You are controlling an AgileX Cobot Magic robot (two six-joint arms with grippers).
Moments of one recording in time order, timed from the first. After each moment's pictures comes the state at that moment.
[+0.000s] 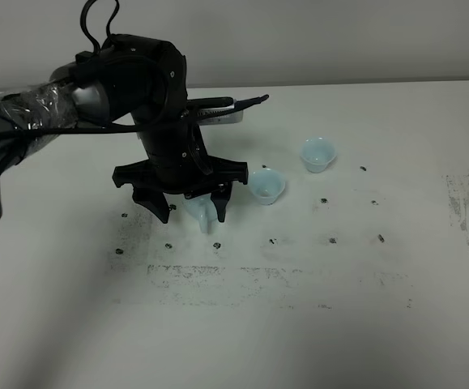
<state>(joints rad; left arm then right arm) -0.50 2.19 -1.76 -0.13 1.13 -0.35 0.01 -0.01 -0.52 0.03 1.11 -0.03</state>
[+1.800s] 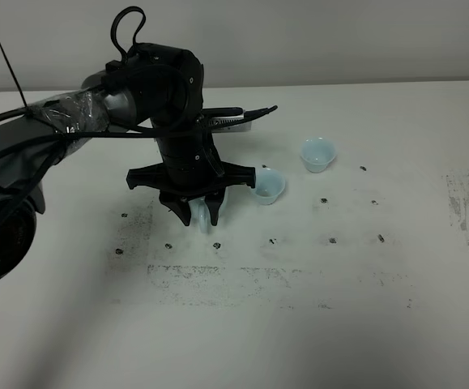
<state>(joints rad) -0.50 2.31 -1.90 -0.12 1.19 -0.35 0.01 -0.01 -0.52 0.03 1.11 -0.03</state>
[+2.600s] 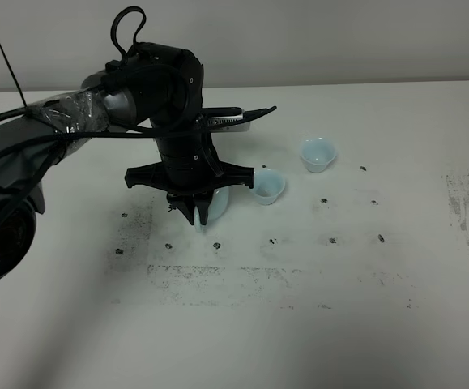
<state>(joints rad) -0.50 2.31 -1.90 -0.11 1.19 -0.35 0.01 -0.01 -0.52 0.03 1.11 -0.03</state>
